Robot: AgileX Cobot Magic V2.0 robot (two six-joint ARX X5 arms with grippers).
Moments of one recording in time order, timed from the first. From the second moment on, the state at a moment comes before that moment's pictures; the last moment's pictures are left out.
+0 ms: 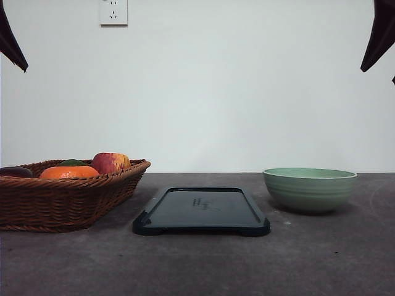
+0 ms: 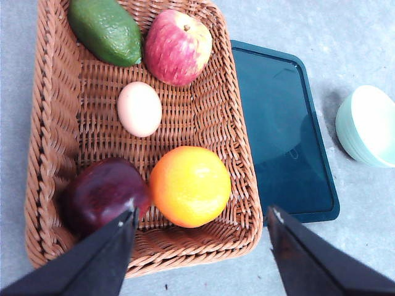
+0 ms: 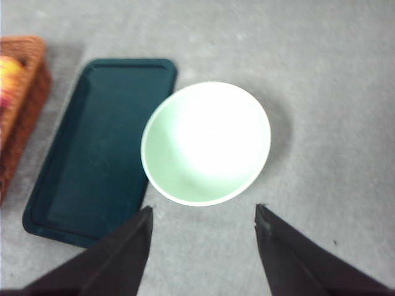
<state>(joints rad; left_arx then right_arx) -0.04 0.95 0.87 -0.66 0.39 -0.23 0.07 1.09 1.00 -0.68 -0.31 0.16</state>
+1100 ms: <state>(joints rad) -0.04 0.95 0.87 -0.66 0.39 -0.23 0.07 1.72 1.19 -0.58 -0.23 0.10</state>
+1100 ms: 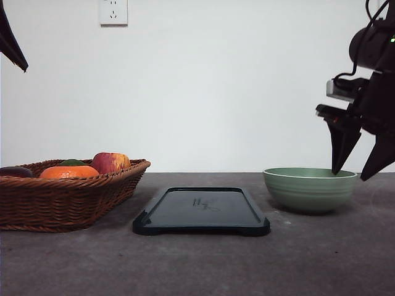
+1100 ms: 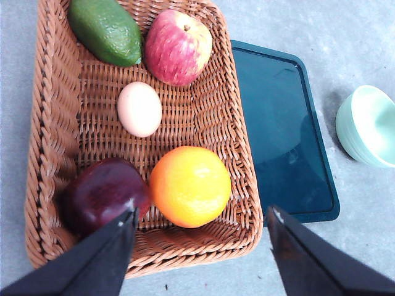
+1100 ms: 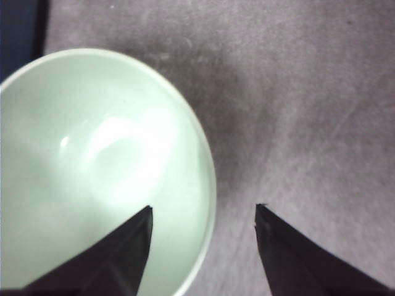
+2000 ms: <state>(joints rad) -0.04 0.95 0.87 -0.66 0.39 -0.23 0.15 1.74 1.61 -1.02 -0.23 0.10</state>
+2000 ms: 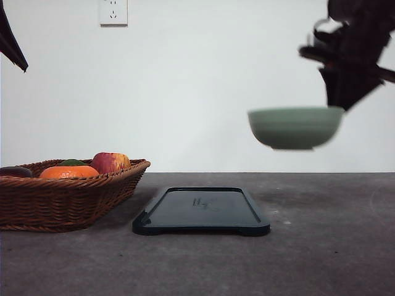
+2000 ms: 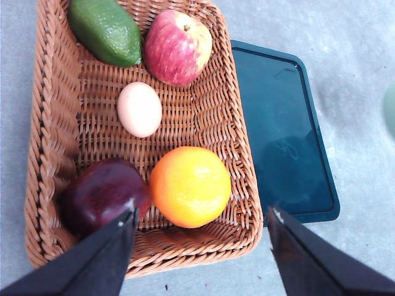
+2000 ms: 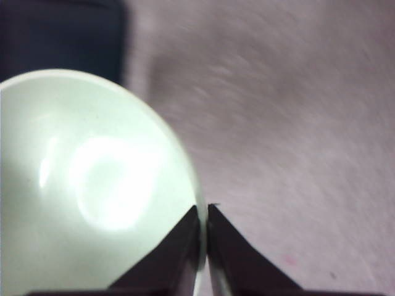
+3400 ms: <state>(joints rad) -0.04 0.95 0.87 -0.66 0.39 -0.22 0.42 2.09 1.73 -0.80 -0.21 0.16</state>
